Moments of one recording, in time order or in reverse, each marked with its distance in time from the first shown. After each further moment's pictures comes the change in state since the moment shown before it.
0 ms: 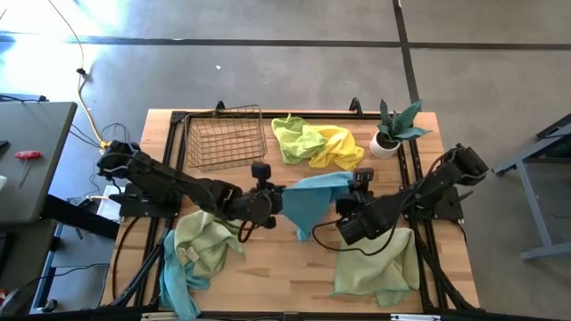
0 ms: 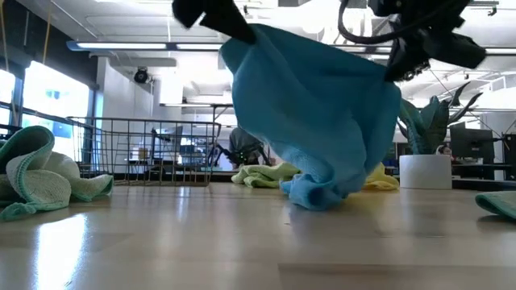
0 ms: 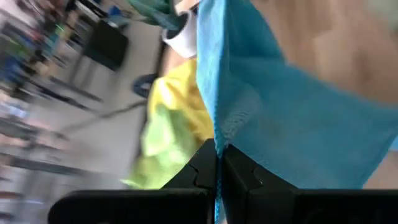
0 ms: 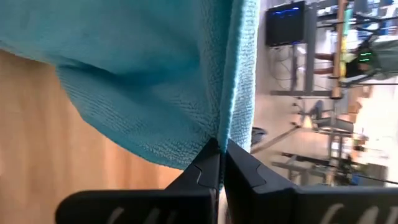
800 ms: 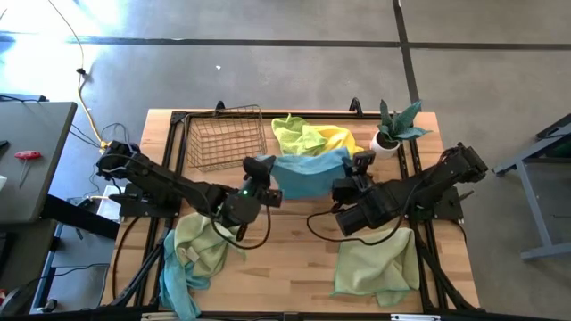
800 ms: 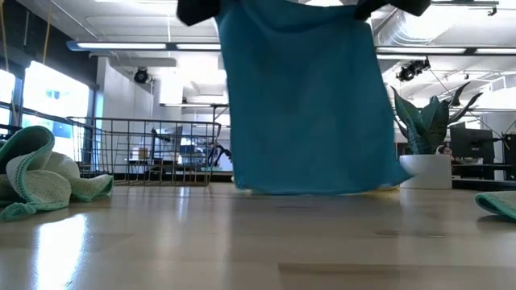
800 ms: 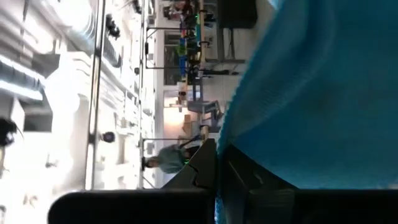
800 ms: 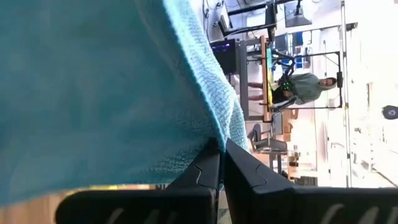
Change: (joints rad) left arm -0.039 -0.004 0.000 0.439 -0.601 0.900; right arm -0.049 0.000 0.289 -0.145 0.280 -0.176
